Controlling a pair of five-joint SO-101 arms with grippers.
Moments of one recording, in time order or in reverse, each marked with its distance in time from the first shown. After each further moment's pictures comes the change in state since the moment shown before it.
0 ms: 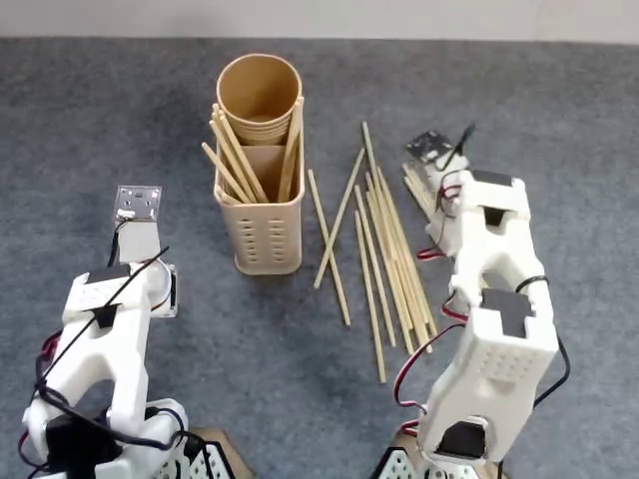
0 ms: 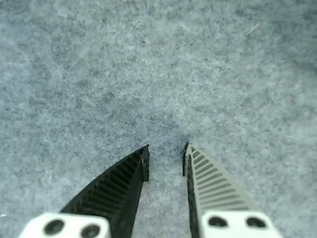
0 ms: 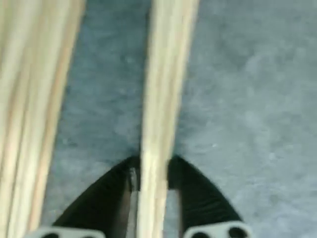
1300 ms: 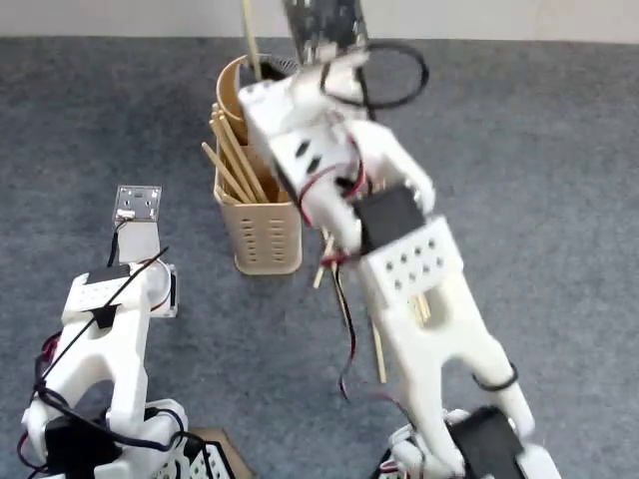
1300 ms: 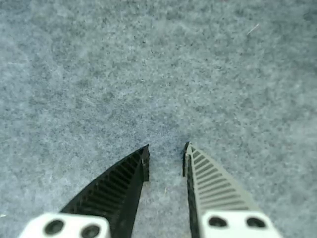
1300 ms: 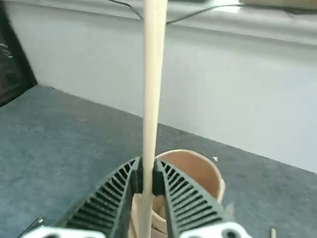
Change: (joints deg) left arm 0.0 0.0 0.0 -0.1 0.0; right arm -39.7 -46.9 -6.3 -20.4 -47.3
